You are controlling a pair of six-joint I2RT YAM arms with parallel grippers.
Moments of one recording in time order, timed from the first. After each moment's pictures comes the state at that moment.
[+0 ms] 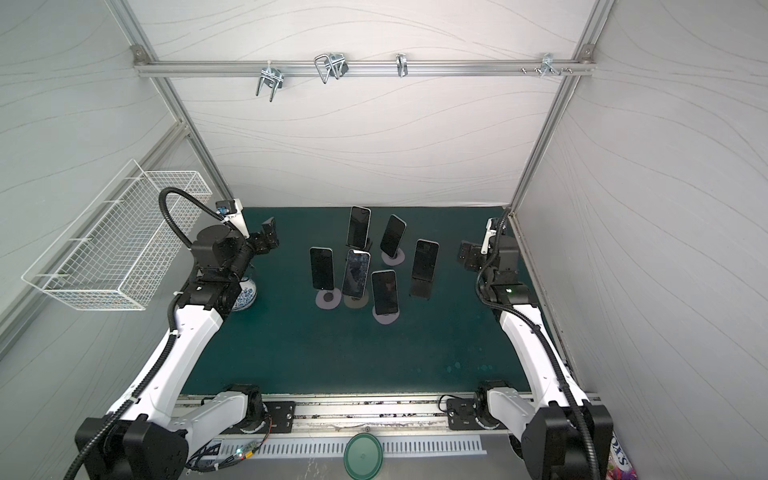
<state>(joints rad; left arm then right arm) -0.06 1.06 1.00 -0.14 -0.09 -0.11 0.10 1.04 0.89 -0.27 0.07 0.19</state>
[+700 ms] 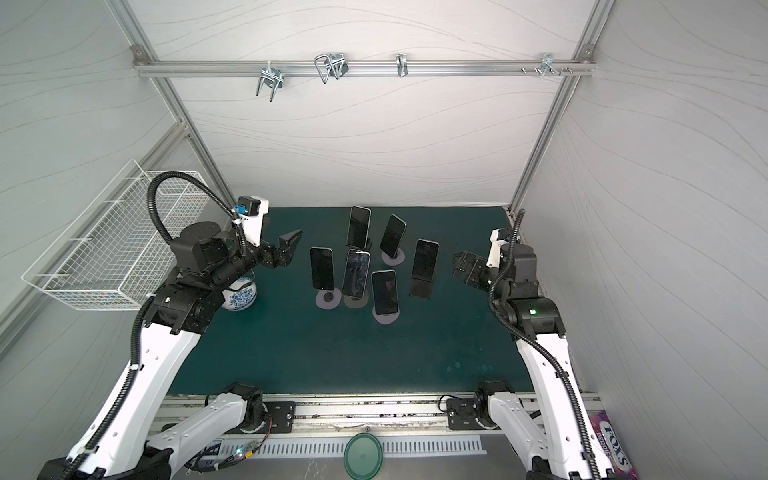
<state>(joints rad) -0.24 0.94 1.21 -0.51 0.25 0.09 0.16 0.86 1.04 -0.73 -0.20 0.43</state>
